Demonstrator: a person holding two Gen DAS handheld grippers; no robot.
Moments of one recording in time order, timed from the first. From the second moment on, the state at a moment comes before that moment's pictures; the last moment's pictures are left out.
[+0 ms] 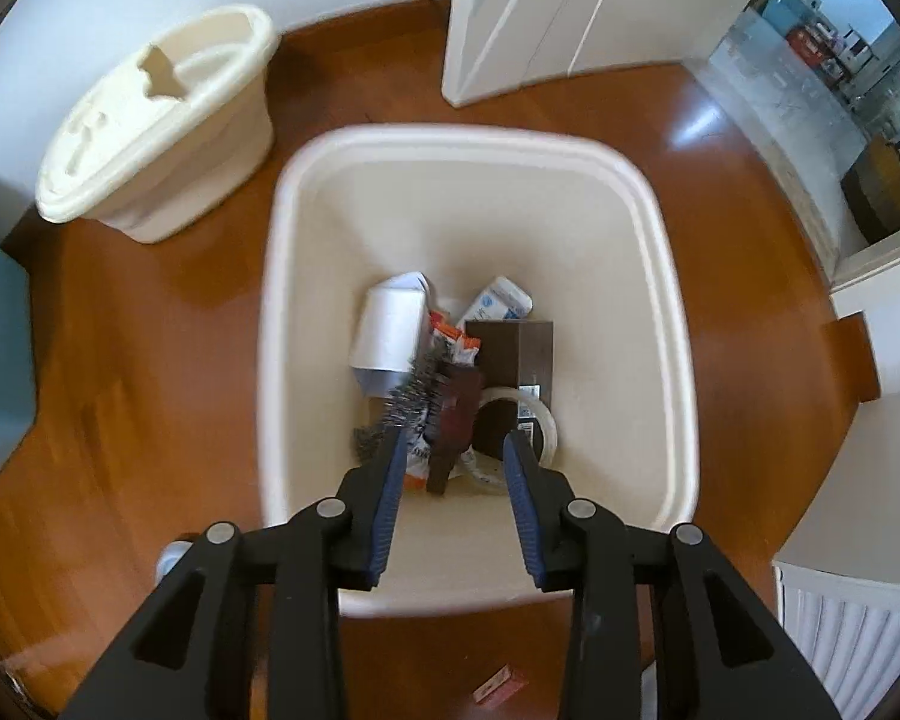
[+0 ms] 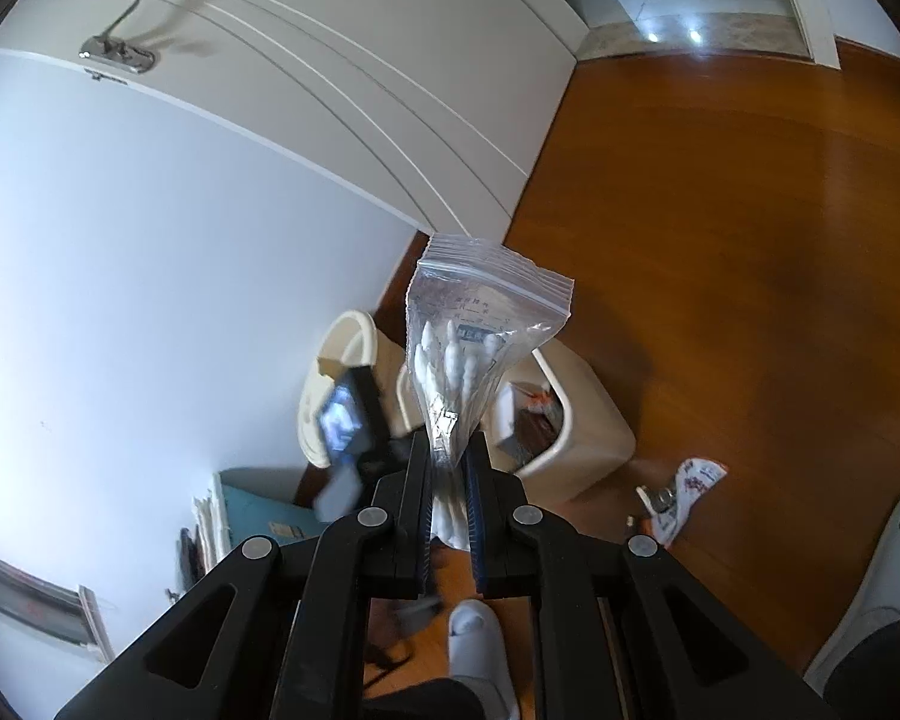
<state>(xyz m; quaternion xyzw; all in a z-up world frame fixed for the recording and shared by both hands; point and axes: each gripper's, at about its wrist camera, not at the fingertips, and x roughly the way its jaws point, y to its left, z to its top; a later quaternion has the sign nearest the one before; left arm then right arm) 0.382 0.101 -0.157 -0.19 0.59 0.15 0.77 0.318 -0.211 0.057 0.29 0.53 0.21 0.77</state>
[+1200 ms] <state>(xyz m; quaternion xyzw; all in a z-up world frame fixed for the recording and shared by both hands) 0.280 0.175 -0.019 -0.21 0.51 0.09 0.83 0.425 0.025 -0.151 -0.01 0.68 0.13 0.72</state>
